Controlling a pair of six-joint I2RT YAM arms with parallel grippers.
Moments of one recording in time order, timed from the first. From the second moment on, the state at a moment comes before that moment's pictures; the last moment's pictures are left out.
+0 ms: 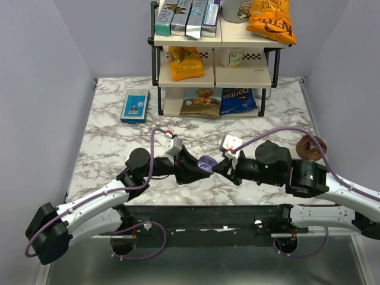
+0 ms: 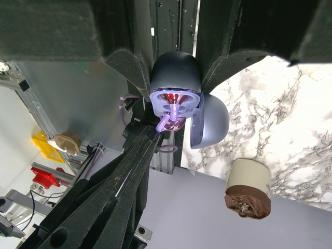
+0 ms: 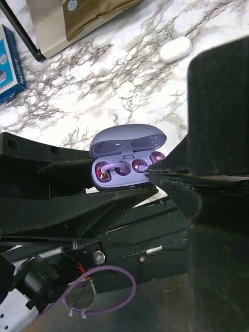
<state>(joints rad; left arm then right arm) -0.83 0.92 0.47 0.65 0.71 -0.48 1.23 0.91 1.12 -0.59 0.08 -0.06</state>
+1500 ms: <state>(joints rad) -0.83 0.90 0.46 0.71 0.72 -0.48 1.10 1.04 1.21 -0.60 0.16 0.08</state>
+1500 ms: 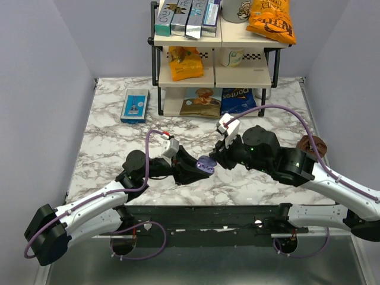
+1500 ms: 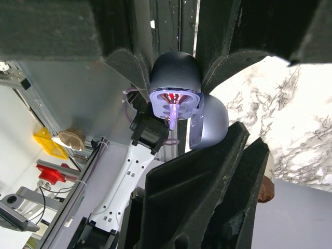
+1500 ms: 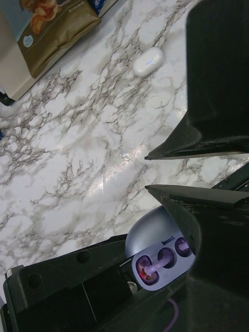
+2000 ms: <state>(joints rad) -0.84 0.90 0.46 0.71 0.71 -0.47 1.10 1.01 1.20 -0.60 0.04 0.06</state>
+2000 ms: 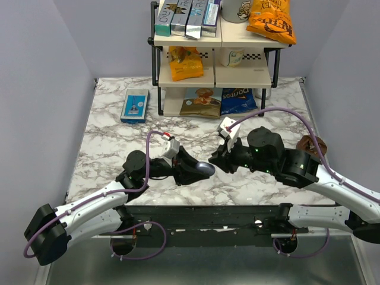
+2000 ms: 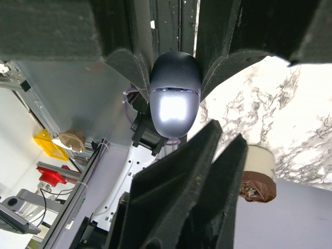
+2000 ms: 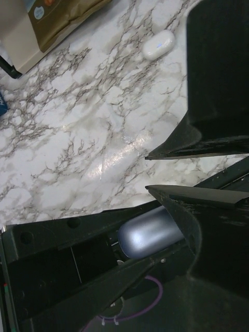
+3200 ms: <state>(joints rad) -0.63 1.78 0.93 0.29 0.15 -0.59 0.85 0.90 0.96 -0.54 0.22 0.35</state>
